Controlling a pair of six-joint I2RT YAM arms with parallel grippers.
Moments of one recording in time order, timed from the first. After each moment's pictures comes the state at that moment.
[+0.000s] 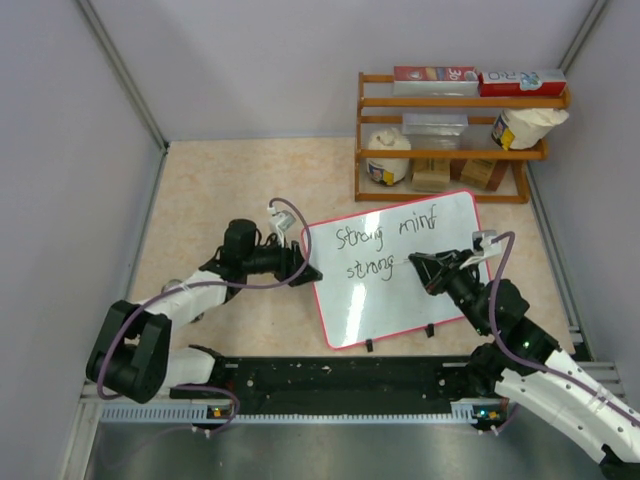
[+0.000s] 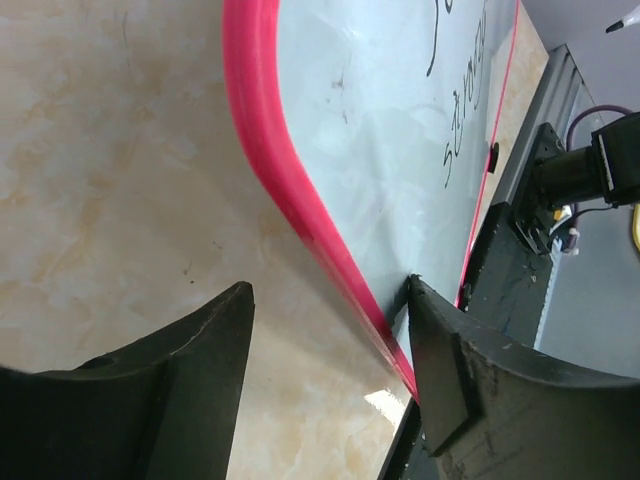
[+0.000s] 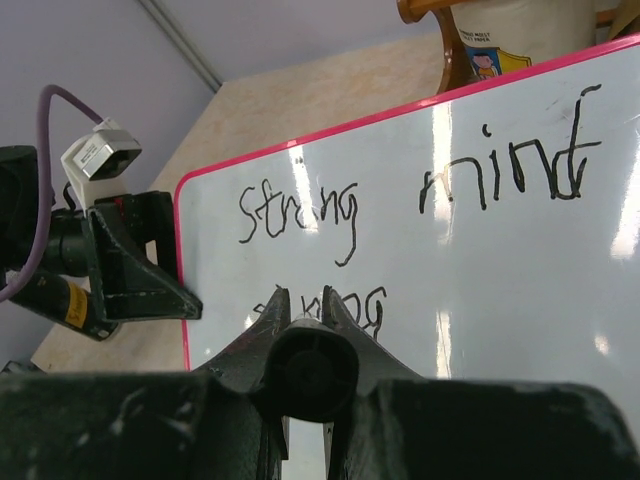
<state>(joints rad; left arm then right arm) -0.37 1.30 0.54 0.23 0.81 -0.31 0.78 0.34 0.40 -0.08 0.30 0.50</state>
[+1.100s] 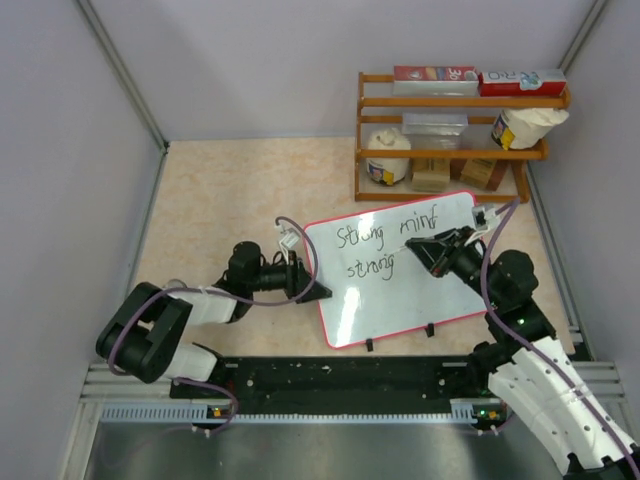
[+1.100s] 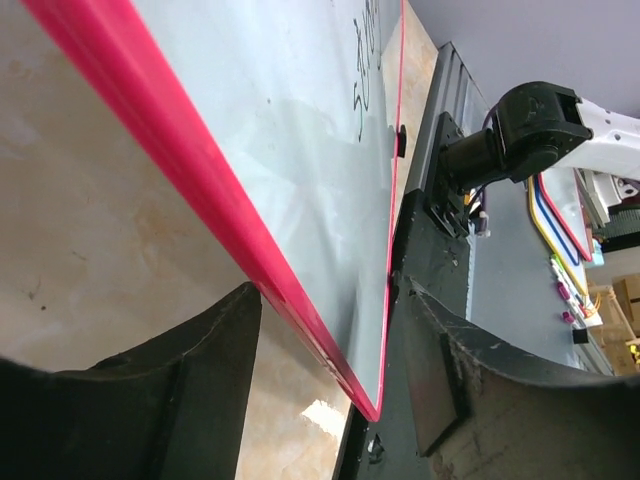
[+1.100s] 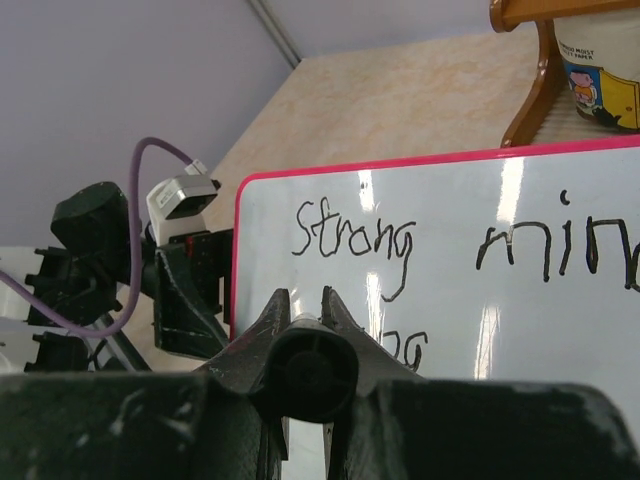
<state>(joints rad) -0.46 1.37 0.32 0.74 0.90 -0.57 0.41 0.52 0.48 0.03 -0.29 0.52</state>
